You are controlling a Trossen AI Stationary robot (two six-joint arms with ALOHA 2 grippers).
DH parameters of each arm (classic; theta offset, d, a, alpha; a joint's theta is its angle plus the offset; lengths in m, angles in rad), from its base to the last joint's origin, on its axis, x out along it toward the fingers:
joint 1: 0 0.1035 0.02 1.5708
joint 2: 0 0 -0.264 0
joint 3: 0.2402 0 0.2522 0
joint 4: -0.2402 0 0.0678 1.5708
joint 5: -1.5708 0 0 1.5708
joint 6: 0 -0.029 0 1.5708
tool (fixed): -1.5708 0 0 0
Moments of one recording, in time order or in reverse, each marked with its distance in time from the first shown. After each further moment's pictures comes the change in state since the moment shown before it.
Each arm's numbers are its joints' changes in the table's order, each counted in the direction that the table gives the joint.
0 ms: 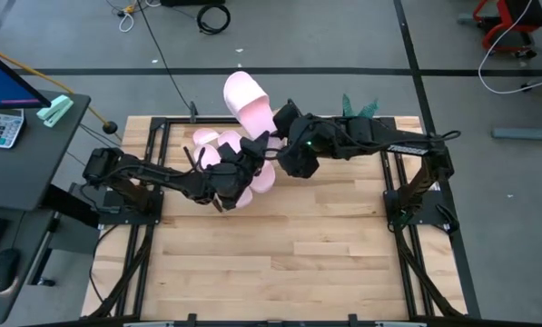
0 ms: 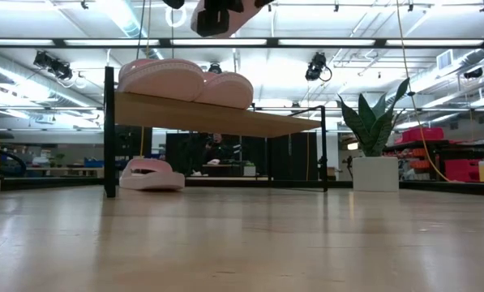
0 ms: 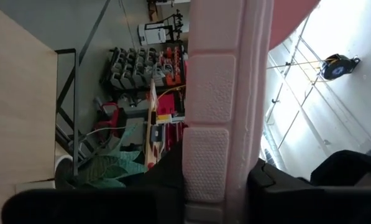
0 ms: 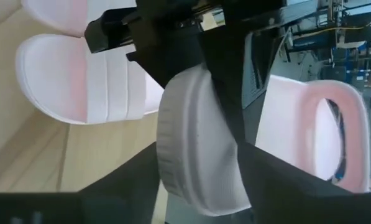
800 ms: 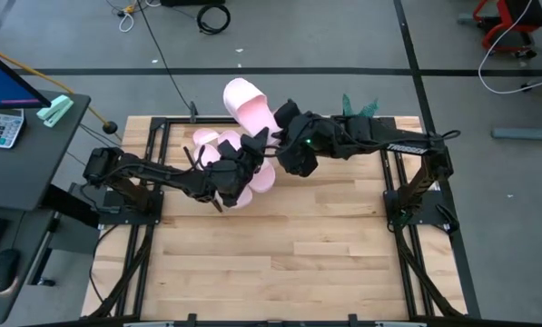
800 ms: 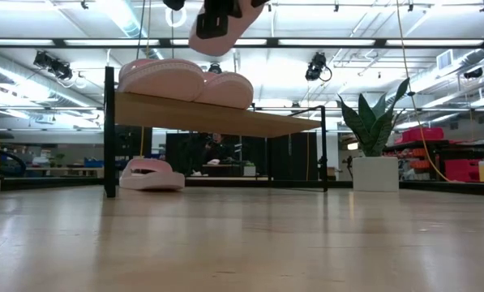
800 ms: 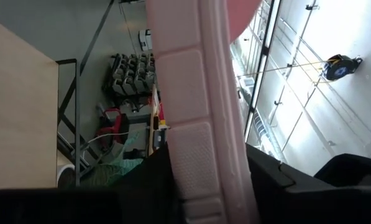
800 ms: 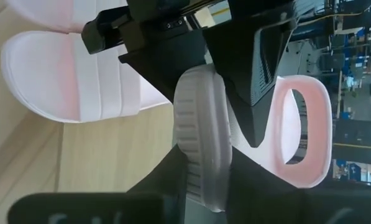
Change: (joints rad) left arm 0.010 0.000 0.000 0.007 0.003 -0.032; right arm -0.035 -0.003 0.000 -0.005 0.043 -0.024
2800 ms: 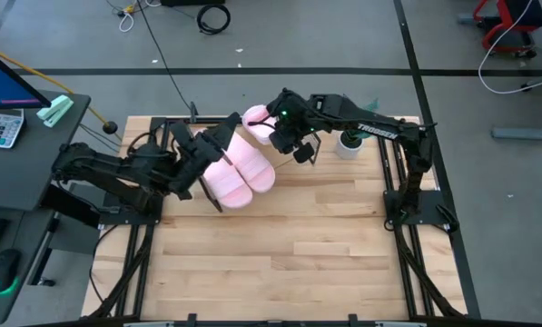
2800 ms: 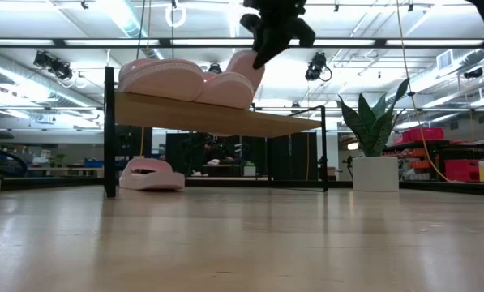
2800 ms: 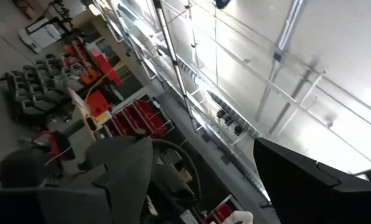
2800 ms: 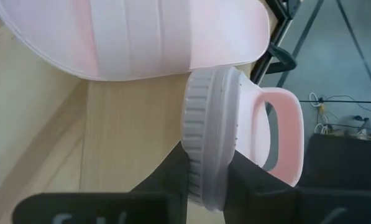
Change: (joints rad) left arm -0.089 0.322 0.000 0.167 0.292 -0.833; right arm -0.238 -0.142 -0.005 -0.089 -0.360 0.017
